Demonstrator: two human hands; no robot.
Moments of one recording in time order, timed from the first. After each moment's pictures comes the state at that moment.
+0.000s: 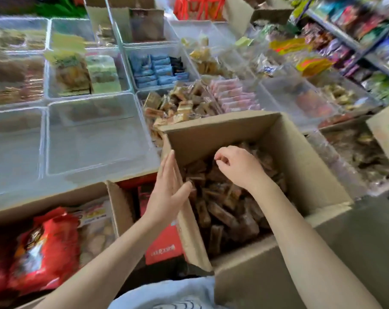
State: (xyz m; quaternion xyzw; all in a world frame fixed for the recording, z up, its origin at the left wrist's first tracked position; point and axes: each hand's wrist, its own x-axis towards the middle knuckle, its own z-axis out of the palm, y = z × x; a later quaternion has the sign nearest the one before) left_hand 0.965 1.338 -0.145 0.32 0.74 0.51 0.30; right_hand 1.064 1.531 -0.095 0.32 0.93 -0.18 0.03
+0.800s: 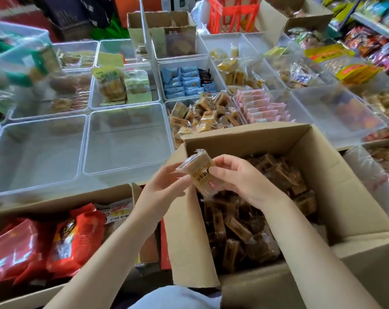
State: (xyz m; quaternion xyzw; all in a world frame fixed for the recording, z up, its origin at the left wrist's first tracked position) left_hand 0.952 1.311 -0.091 0.19 0.69 0.61 0.35; right_hand 1.058 1.503 -0.072 0.21 0.66 -0.72 0.02
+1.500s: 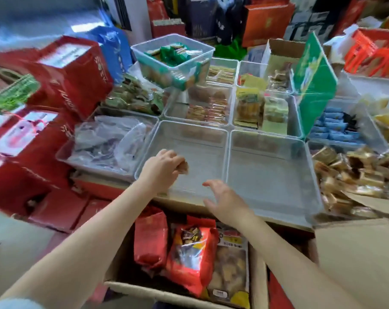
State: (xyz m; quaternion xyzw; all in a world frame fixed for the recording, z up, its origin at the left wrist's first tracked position) left_hand 0.623 1.013 -0.150 0.30 0.95 0.10 -0.02; right_hand 0.744 1.208 -0.167 -0.01 0.94 -0.32 0.09
